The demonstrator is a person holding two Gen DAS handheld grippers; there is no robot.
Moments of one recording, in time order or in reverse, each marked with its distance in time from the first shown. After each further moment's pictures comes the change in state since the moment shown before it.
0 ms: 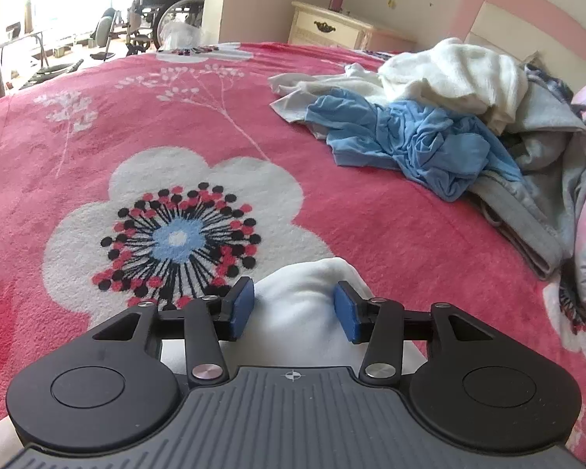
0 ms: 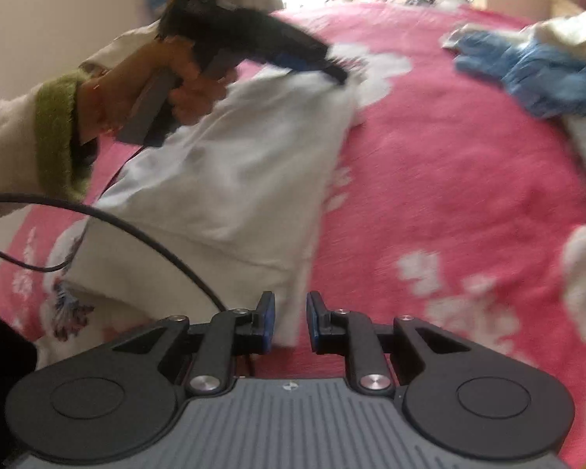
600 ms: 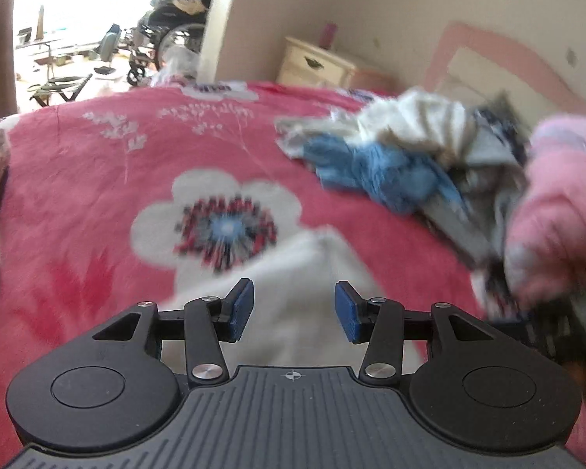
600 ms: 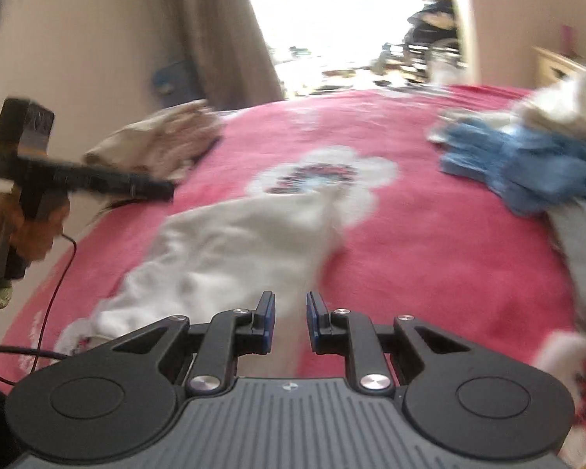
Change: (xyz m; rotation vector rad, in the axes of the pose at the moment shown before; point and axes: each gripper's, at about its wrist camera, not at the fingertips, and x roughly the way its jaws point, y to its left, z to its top) left arm -0.150 0.030 -0.042 -0.019 -0.054 -0.083; right arm -0.021 -0.014 0.052 -0.034 -0.227 0.078
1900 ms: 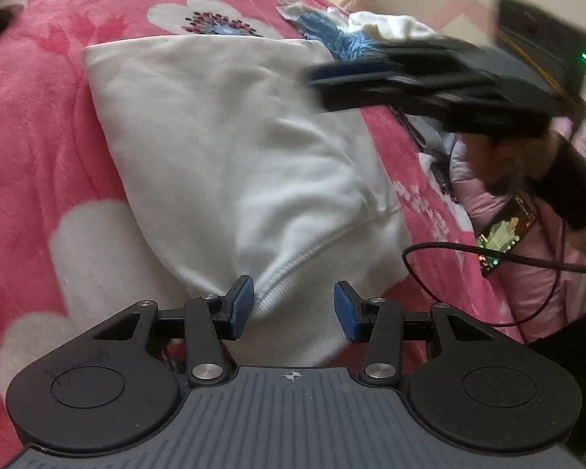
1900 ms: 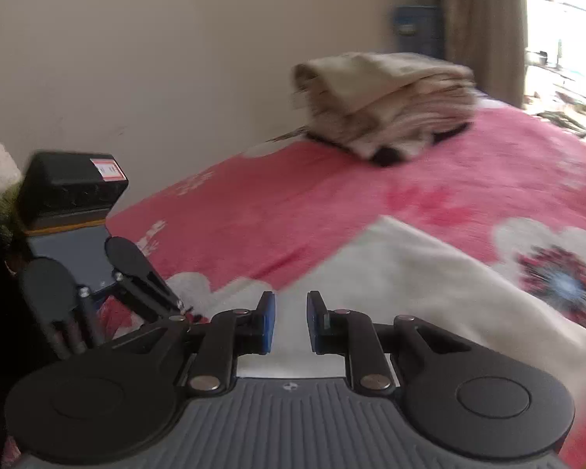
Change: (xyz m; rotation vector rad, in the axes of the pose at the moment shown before) left arm -0.038 -0.004 -0.154 -0.265 0.191 -0.177; right arm 0.137 0.131 0.054 -0.508 0.198 0.495
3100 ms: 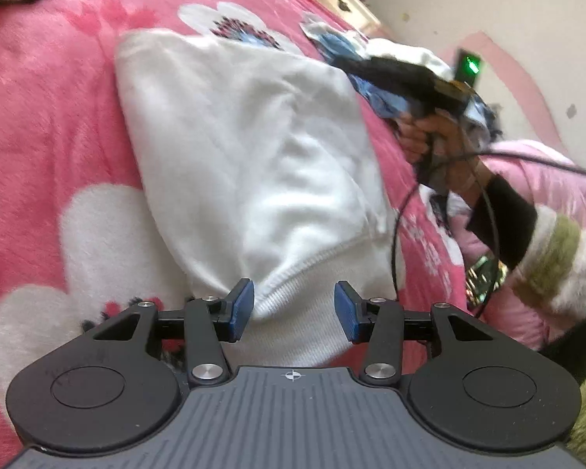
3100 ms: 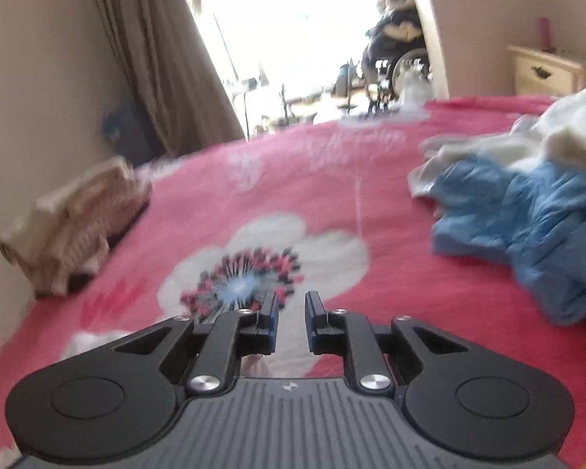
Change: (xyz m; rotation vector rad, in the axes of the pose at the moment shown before) left arm -0.022 0.012 -0.003 -0.134 -0.061 -0.011; right arm -0.126 -0.163 -0.078 0.608 -0.349 -0.602
